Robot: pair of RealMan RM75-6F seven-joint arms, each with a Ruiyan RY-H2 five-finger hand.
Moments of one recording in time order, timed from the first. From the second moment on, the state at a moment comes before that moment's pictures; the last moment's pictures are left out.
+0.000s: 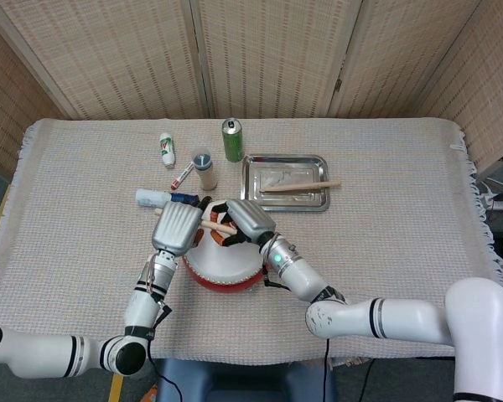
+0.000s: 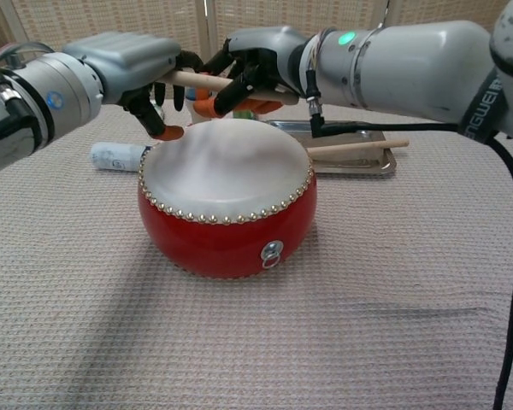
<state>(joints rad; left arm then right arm) -0.95 -1.56 -0.27 -1.76 0.76 1.30 0.92 1.14 -1.54 0.34 -1.60 -0.65 0.81 -0.07</state>
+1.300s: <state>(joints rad) -0.84 -1.35 -0.27 -1.81 0.75 1.25 0.69 0.97 -1.19 0.27 -1.67 -0.83 0.68 -0.02</state>
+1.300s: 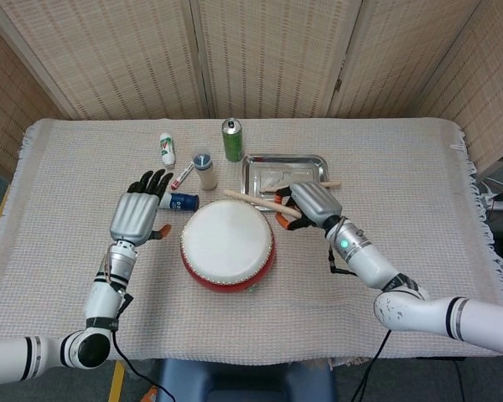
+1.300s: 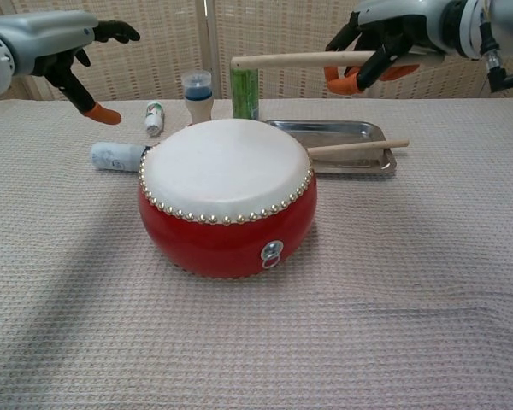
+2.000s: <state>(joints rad) -0.78 -1.30 -0.25 -1.81 0.81 1.26 0.60 0.96 -1.33 0.21 -1.22 -1.03 0.43 0.15</state>
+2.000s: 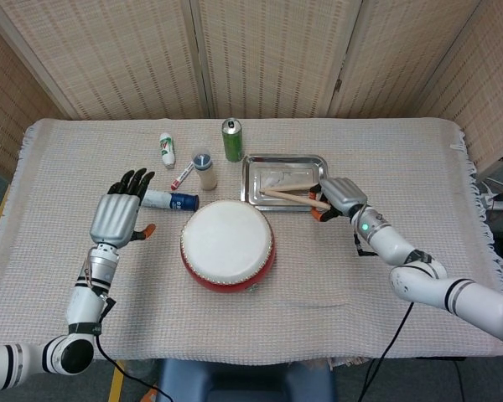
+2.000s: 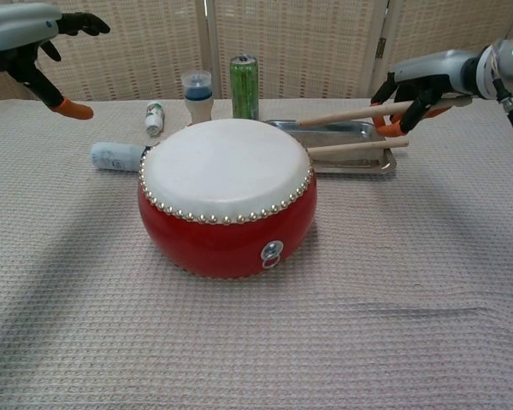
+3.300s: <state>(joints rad) -0.73 -1.25 -0.25 -1.78 0.81 1.20 0.52 1.10 -1.78 0.21 -0.56 -1.20 0.37 0.11</state>
